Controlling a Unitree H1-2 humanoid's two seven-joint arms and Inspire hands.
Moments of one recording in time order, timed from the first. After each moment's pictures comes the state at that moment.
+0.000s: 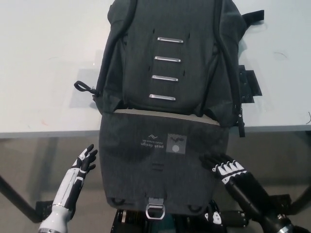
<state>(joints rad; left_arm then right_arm) -0.01 0.15 -0.02 0.01 0.07 -0.05 -0.05 -0.07 -0.38 0.42 -0.11 -0.65 -0.11 0.02</state>
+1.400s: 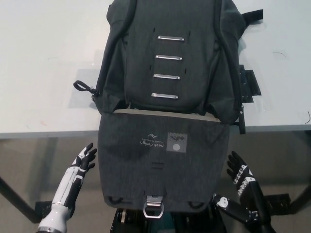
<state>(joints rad) -0.03 0.15 -0.02 0.01 0.07 -0.05 -0.06 0.05 0.06 0.02 0.08 0.09 -0.16 0.12</state>
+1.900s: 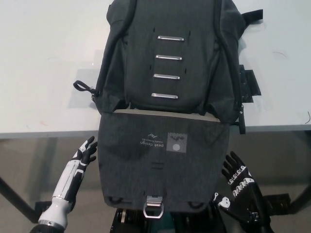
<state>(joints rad) -0.05 0.16 -0.02 0.01 0.07 -0.05 -0.06 0.04 0.06 0.01 0.11 0.23 -0.18 0.19</state>
